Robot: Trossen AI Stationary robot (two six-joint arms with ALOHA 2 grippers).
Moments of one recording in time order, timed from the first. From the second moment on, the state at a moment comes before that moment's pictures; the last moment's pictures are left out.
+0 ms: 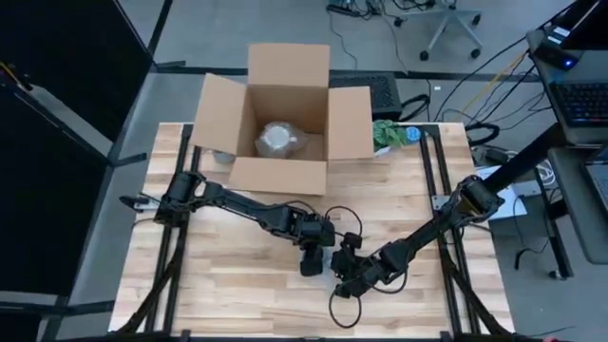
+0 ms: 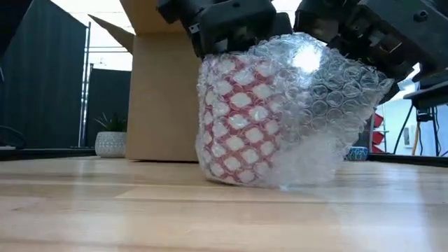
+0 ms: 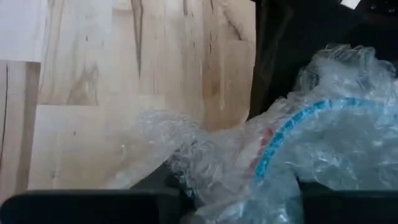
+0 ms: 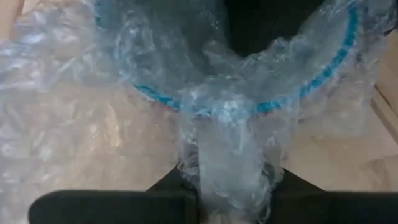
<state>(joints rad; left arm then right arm) -0.18 2.14 1.50 -0.45 0.07 -0.21 0.57 1.85 0.97 -0.04 0.57 0.61</state>
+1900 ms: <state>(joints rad) -0.23 1.76 1.55 -0.62 -0.01 -0.15 0.57 1.85 0.98 -0.04 0.58 0.61</state>
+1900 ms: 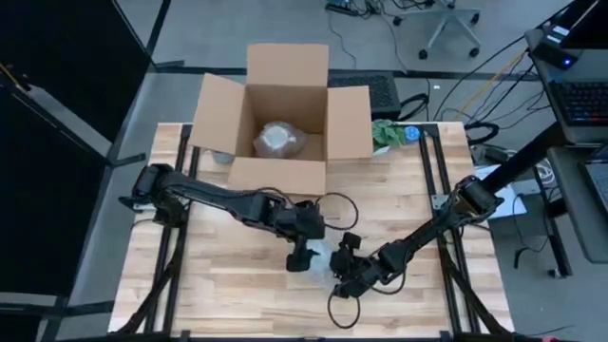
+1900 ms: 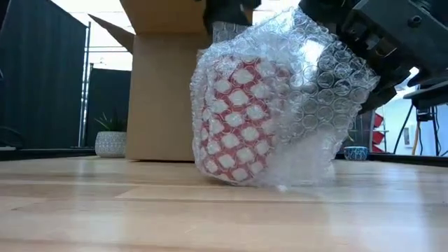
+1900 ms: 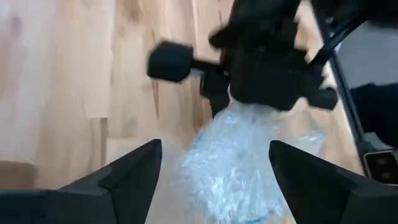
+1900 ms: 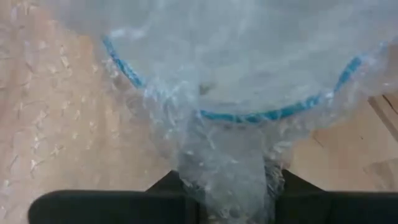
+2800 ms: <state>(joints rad) -0.28 1.90 1.37 -0.39 -0.13 -0.15 0.57 1.85 0.98 -0.04 0.57 0.61</state>
